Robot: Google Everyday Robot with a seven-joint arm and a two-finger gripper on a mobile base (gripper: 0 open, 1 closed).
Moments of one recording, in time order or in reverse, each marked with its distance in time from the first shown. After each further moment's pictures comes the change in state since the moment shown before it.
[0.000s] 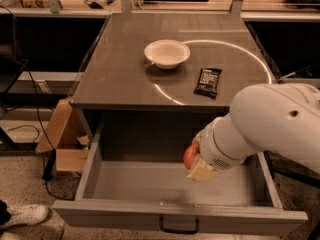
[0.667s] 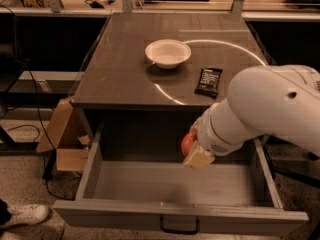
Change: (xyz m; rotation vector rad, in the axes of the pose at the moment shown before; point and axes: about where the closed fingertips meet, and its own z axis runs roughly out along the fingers) arm -0.016 -0.021 -0.013 0.026 -0.011 -0.023
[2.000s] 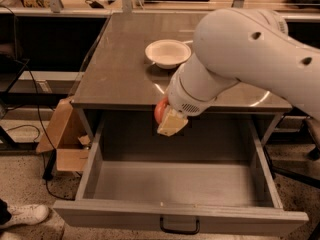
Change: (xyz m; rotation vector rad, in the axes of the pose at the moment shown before) arm -0.091 -0.045 -0.021 0.008 -0.070 -0.132
